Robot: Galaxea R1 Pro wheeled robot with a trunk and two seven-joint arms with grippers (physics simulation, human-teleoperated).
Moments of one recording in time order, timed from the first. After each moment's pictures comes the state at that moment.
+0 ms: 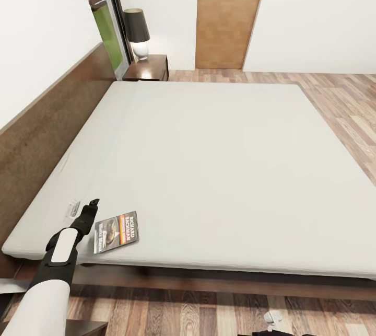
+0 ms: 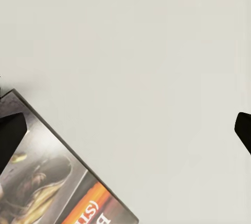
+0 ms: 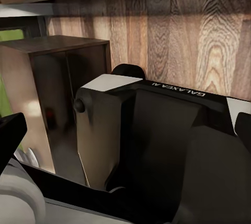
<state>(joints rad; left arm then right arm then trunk) -0.66 0.03 0.52 -0.89 0.85 0.27 0.11 -0.42 -0.20 -0.12 -0.22 0.01 0.14 1.02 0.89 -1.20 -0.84</state>
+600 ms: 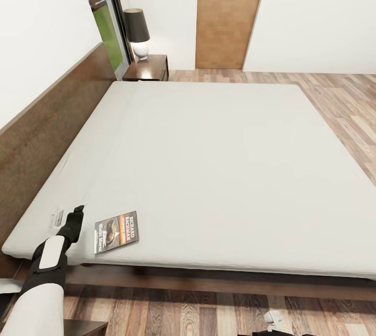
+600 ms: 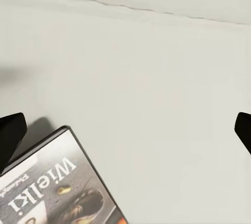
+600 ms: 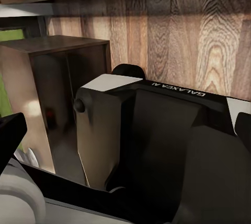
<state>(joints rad) -0.66 0.03 0.69 -0.89 0.85 0.27 0.11 -0.42 -0.20 -0.12 -0.22 0.01 0.14 1.02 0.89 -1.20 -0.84</state>
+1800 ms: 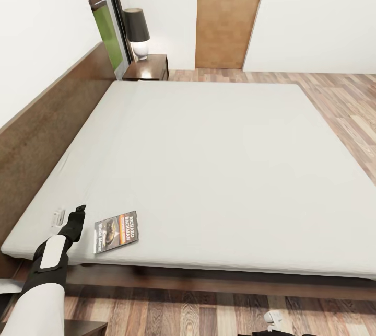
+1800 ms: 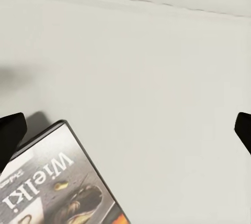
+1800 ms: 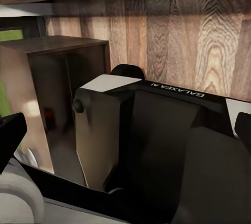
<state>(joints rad) -0.66 0.02 0.68 -0.89 0.85 0.27 0.11 -0.42 -0.20 -0.12 -0.22 0.01 0.14 1.02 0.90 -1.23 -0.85</state>
